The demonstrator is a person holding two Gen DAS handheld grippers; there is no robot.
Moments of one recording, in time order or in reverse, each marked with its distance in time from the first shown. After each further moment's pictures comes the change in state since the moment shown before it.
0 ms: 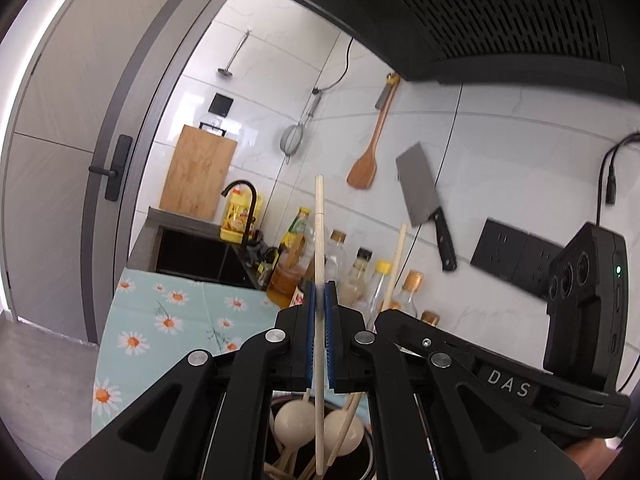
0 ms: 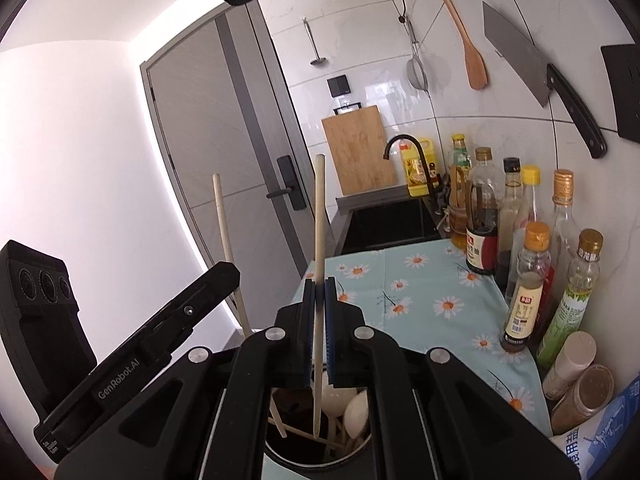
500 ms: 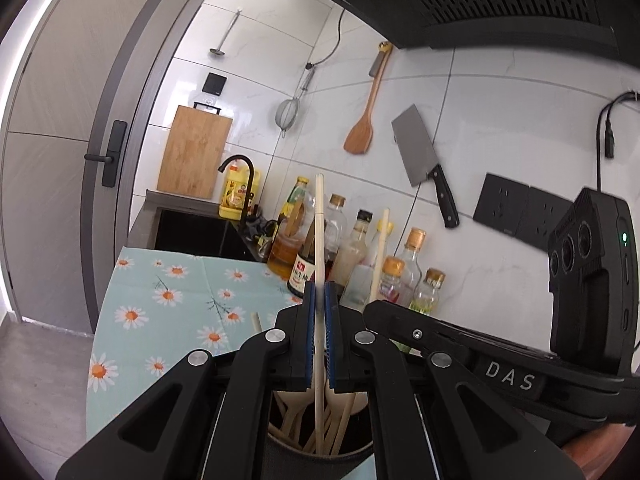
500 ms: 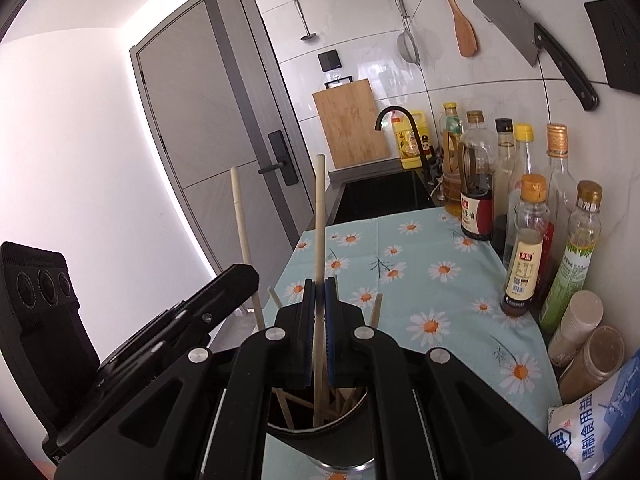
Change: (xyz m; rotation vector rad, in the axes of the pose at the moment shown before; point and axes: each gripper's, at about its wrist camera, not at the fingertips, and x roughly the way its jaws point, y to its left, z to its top) left arm 0.005 -0.002 -0.038 0.050 0.078 0.006; right arm 0.008 -0.004 -0.035 0.010 0.068 -0.019
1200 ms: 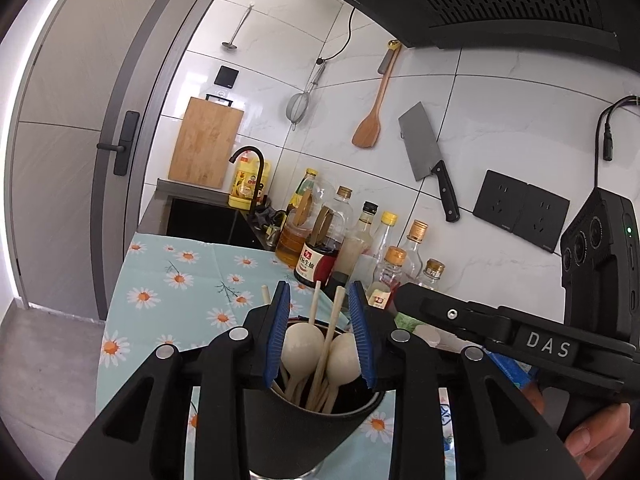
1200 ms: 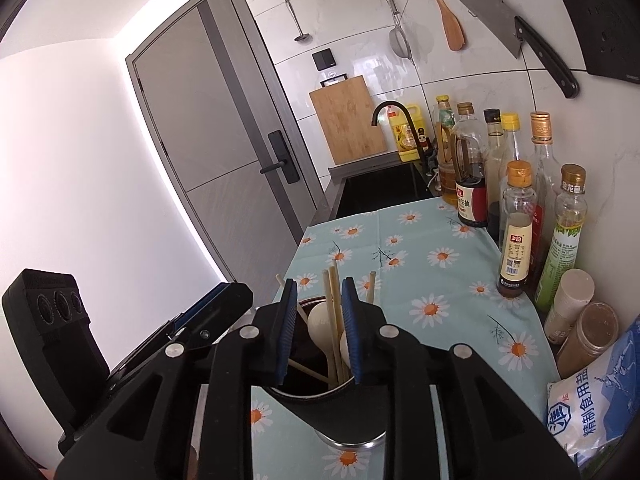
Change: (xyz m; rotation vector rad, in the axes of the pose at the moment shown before) left arm -0.025 -0.002 -0.005 -0.037 0.019 0.027; right arm -0.034 -0.001 -0.003 0.055 -0.004 0.016
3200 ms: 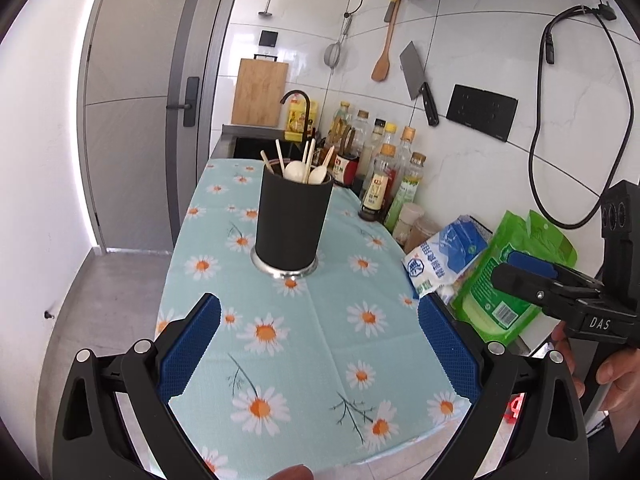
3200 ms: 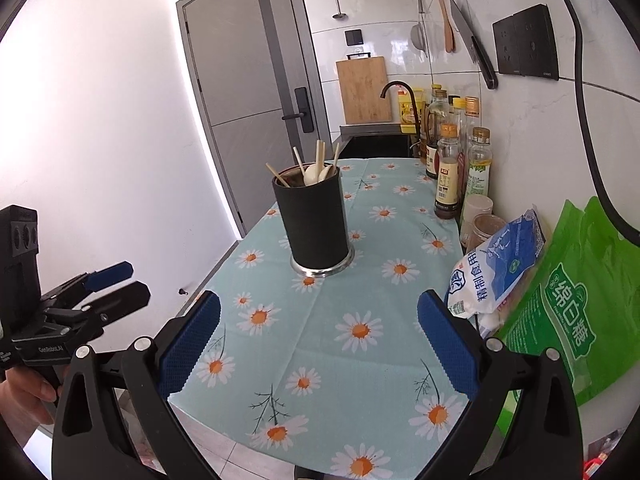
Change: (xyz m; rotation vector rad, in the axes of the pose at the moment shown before) left arm -0.190 -0.132 -0.100 0.026 0.229 0.286; right arm -0.211 -0.024 -0.117 -0.207 0.150 0.002
